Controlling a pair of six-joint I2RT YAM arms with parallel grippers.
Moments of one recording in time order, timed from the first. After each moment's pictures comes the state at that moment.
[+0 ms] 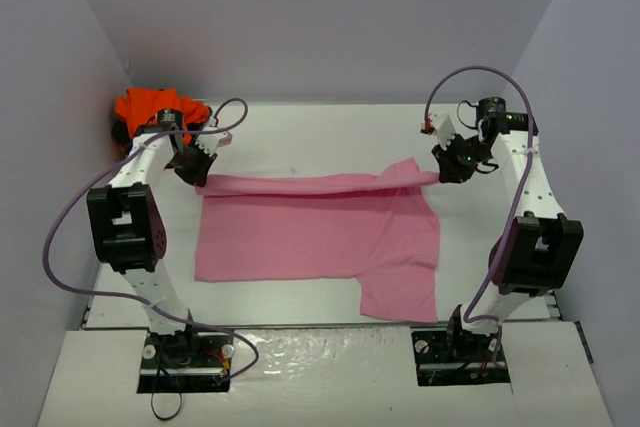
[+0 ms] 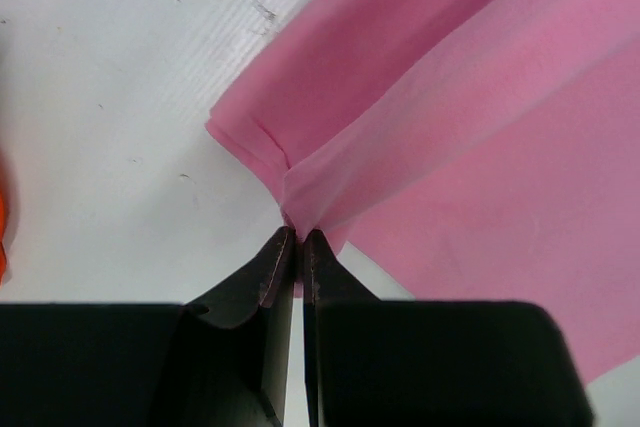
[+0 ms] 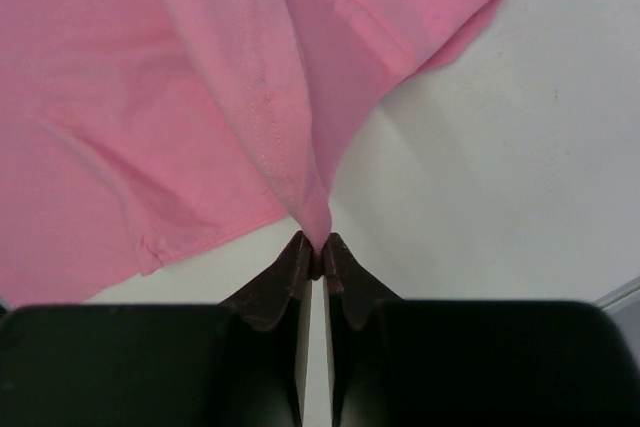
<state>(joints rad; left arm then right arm) 0.09 1.87 1.53 -0.89 0.35 0.78 -0.10 1.65 1.53 -1.13 -0.47 -0.96</state>
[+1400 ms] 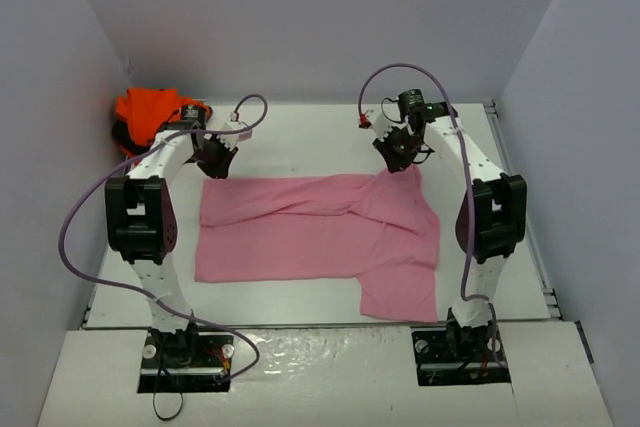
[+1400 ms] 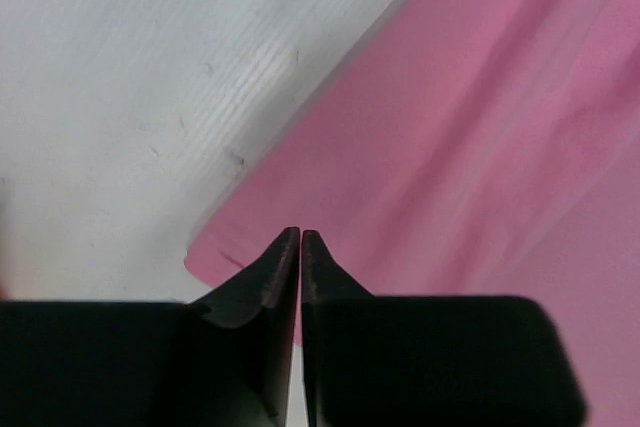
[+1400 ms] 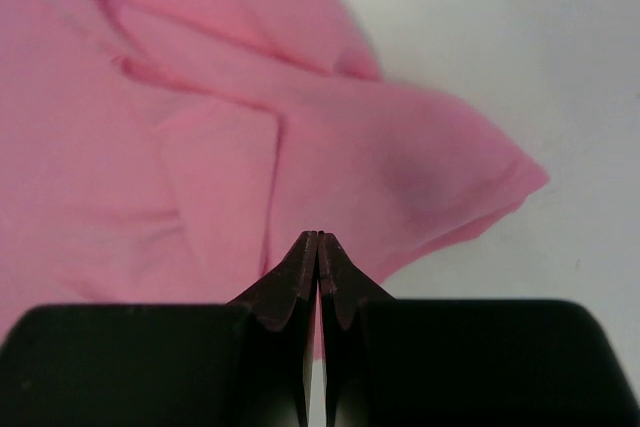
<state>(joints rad) -0.01 1.94 1.56 -0.79 0.40 0.72 0.23 1.93 1.69 -0.97 -0.29 -0.68</state>
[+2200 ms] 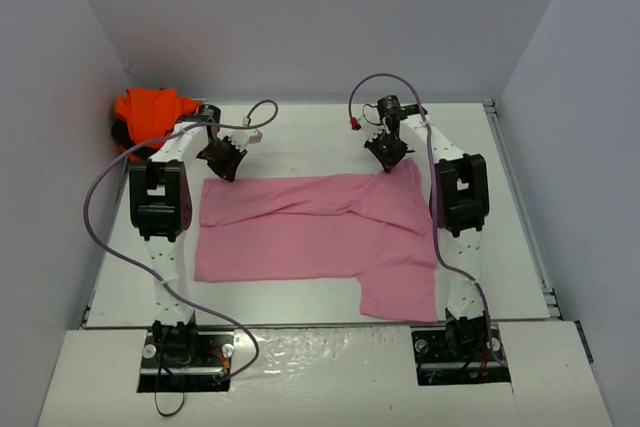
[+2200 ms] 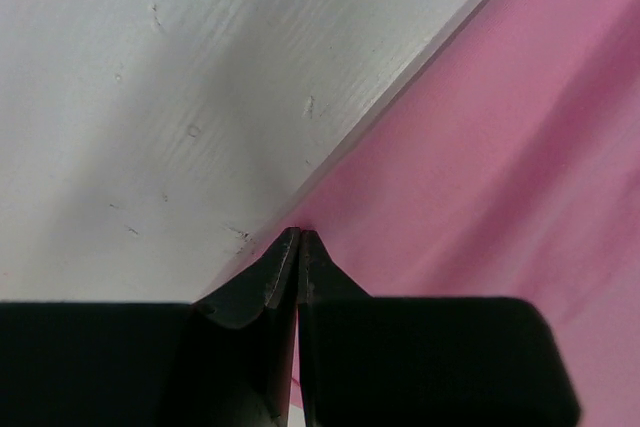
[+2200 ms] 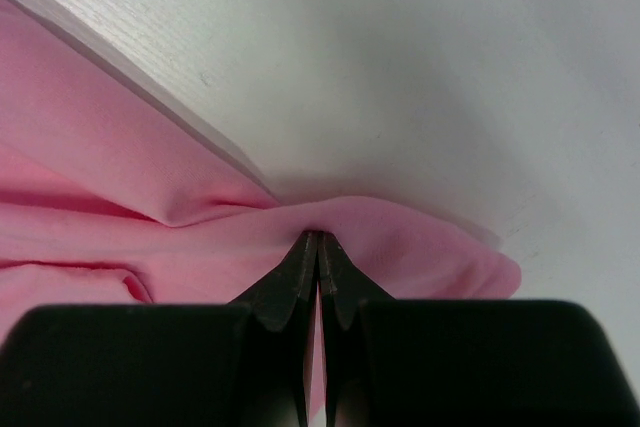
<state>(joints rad) -0.05 2.20 1.81 -0.91 0.38 0.74 0.26 2.29 1.93 -0.91 -0.07 -0.52</state>
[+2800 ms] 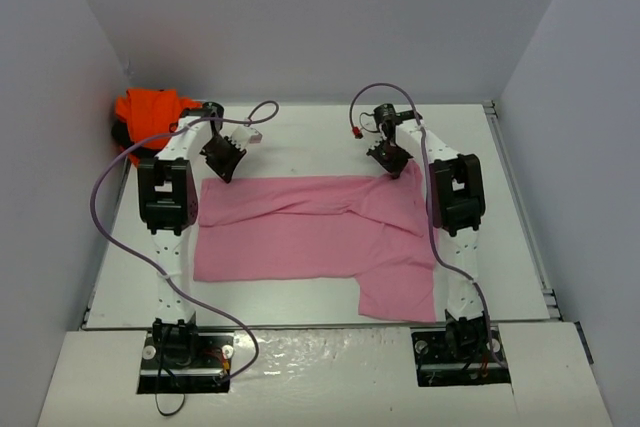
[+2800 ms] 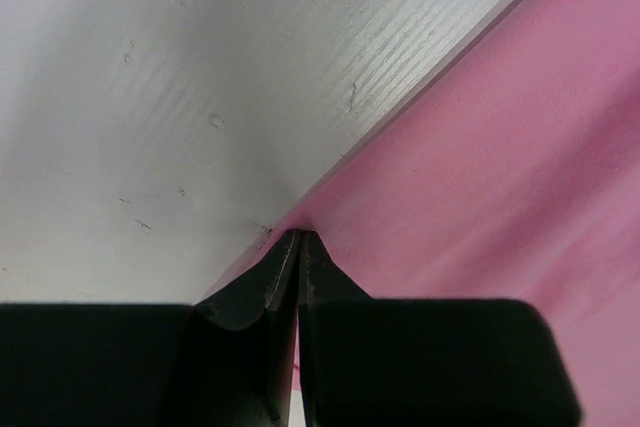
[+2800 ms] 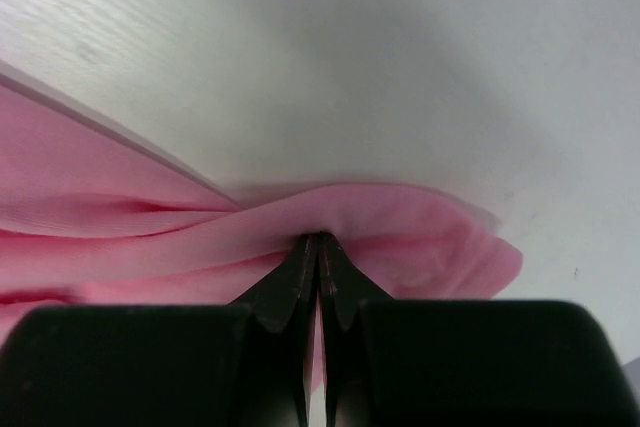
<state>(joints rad) -0.05 2.34 2.01 -1.08 0.29 0.74 0.26 2.33 1.91 -0.91 0.08 -0.48</state>
